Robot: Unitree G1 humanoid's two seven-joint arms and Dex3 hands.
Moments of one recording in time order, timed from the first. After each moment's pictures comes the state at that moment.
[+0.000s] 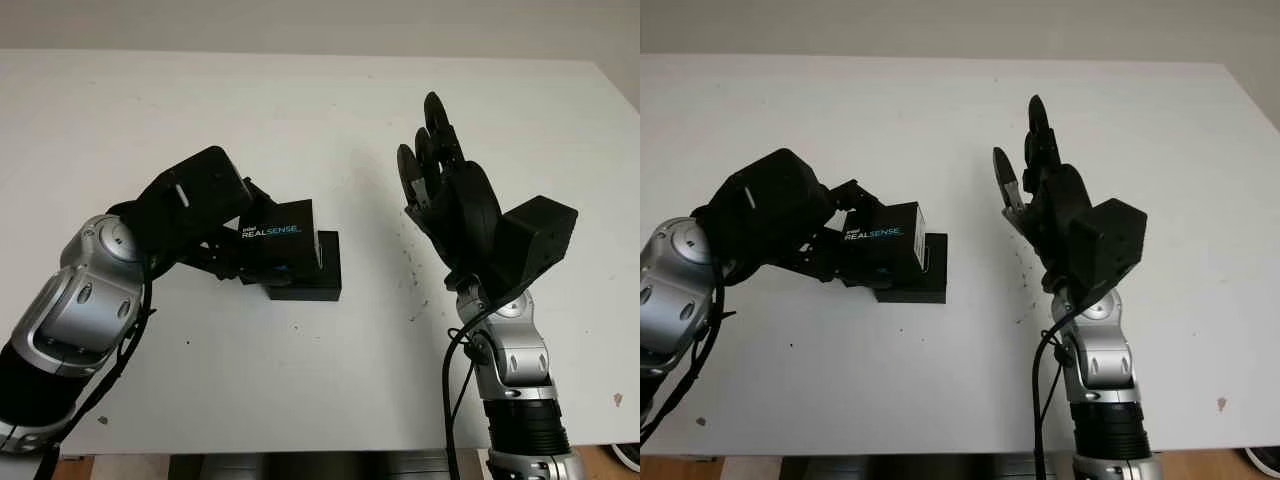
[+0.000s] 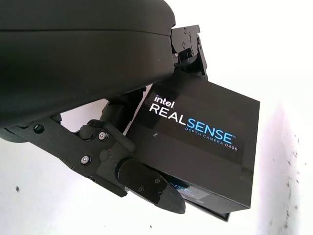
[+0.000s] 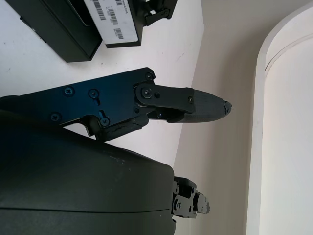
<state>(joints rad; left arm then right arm) -0.60 0.66 -0.28 -0.40 0.12 1.08 -0.59 -0.35 -0.11 -0.05 -0.04 0.09 0.13 0.10</state>
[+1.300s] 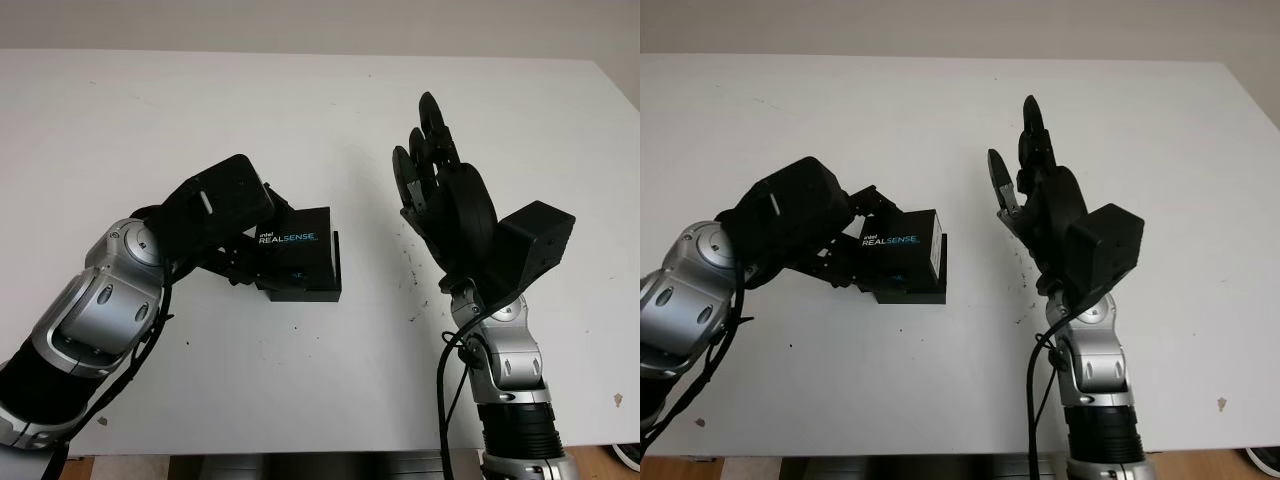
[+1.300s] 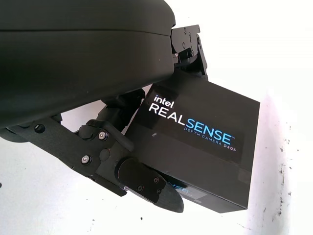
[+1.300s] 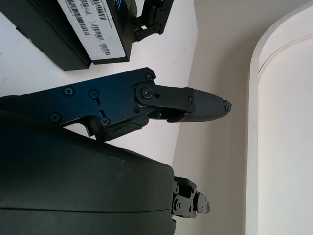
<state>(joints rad) -0.62 0.65 -0.34 -0.40 0.10 1.05 -0.57 -0.34 -0.08 -0.05 -0.04 0.10 0.10 0.10</state>
